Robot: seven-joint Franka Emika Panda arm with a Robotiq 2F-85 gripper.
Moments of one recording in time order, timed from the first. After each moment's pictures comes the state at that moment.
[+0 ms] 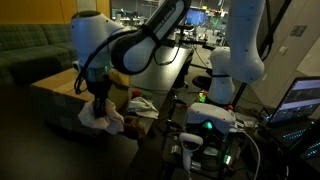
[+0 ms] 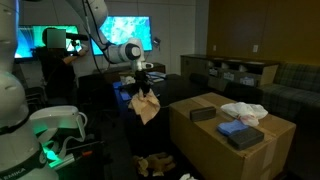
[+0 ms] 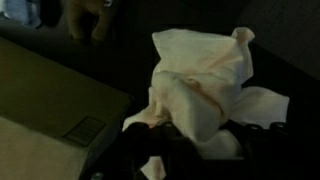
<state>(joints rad) 0.60 0.26 0.02 -2.14 -0.16 2.37 0.25</state>
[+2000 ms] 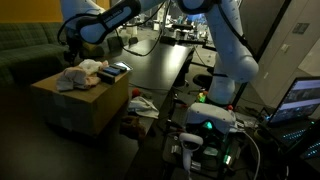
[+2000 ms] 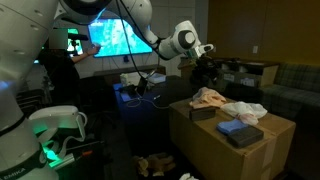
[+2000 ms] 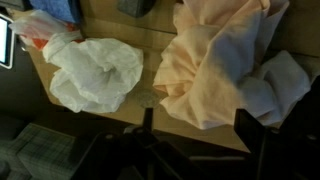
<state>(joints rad) 0.26 0.61 -0.09 -1.50 -0.37 2.42 0.26</state>
